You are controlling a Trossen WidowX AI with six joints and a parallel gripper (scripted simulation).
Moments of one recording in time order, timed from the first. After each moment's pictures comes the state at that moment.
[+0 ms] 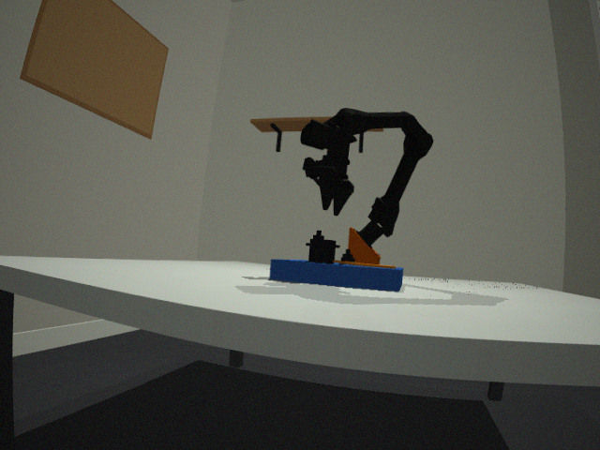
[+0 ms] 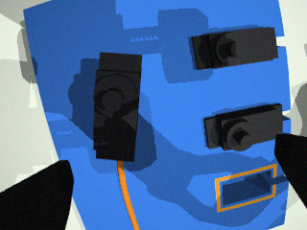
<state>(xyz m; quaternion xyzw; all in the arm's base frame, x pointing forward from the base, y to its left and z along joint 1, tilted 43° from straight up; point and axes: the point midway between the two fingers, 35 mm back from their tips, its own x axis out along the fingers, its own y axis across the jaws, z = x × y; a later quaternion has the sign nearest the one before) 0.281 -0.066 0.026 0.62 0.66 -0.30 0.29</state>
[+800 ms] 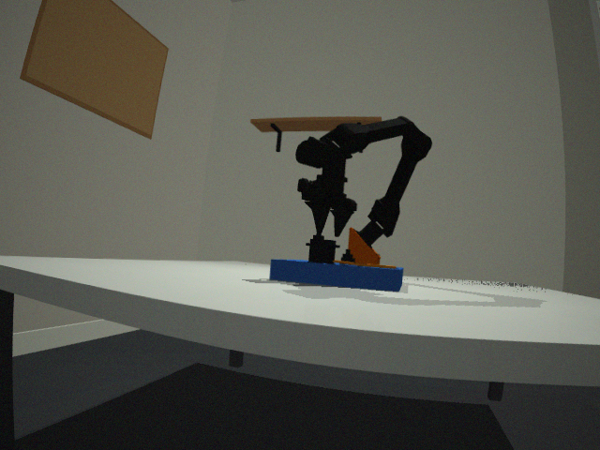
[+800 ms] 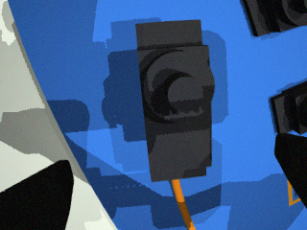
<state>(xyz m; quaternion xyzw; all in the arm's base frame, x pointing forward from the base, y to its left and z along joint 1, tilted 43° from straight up) 0.316 -0.017 -0.012 0.65 0.64 -0.35 0.22</state>
